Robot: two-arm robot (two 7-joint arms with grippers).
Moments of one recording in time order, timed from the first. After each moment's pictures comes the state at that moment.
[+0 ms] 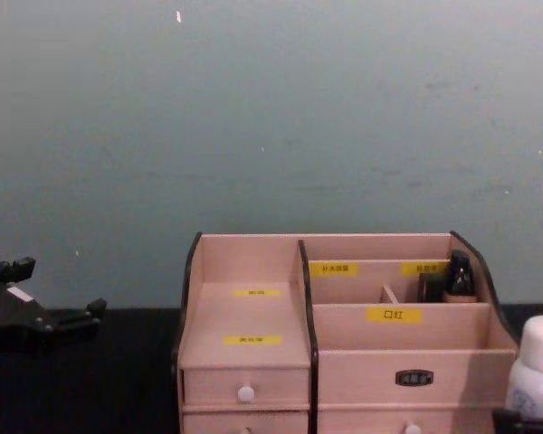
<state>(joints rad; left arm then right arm) -0.20 0.60 0.45 -1.41 -0.25 -0.12 0.03 -0.07 0.57 -0.27 -1.76 0.40 0.29 0.27</state>
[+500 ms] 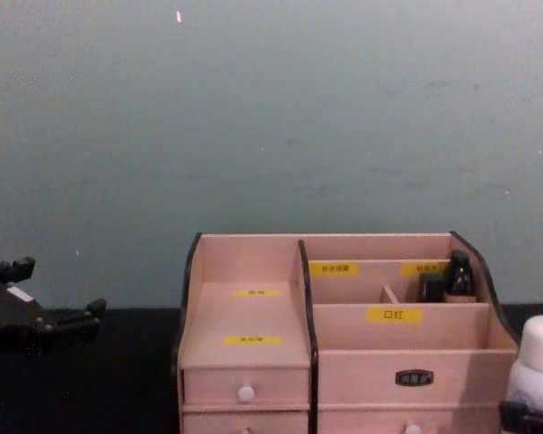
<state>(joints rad) -0.20 0.60 0.45 -1.41 -0.25 -0.12 0.03 -0.06 0.57 -0.27 -1.76 0.41 0.29 0.27</state>
